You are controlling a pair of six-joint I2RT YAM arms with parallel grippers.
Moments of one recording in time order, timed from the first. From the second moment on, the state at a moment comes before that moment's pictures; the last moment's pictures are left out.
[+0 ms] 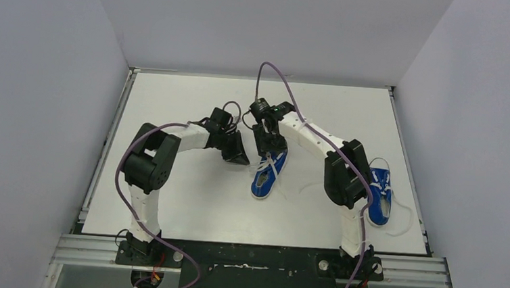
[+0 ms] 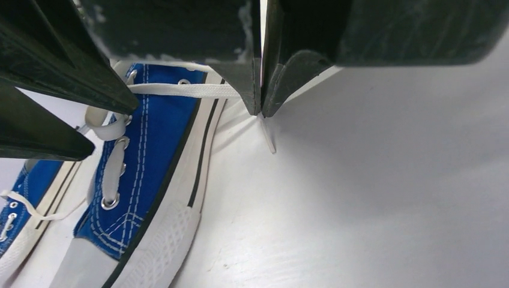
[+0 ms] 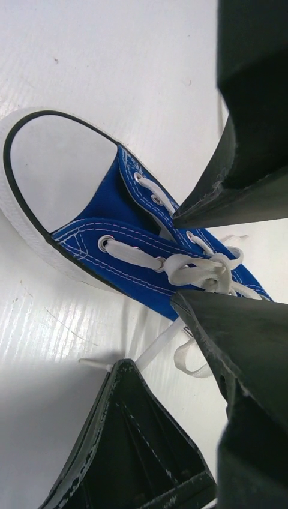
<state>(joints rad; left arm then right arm) -0.45 2.01 1.20 -0.22 0.54 -0.68 0.67 2.08 1.76 -0.99 0.13 0.36</state>
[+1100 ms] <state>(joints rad) -0.46 1.74 0.98 0.04 0.65 -0.57 0.68 2.15 1.83 -1.04 0.15 0.33</state>
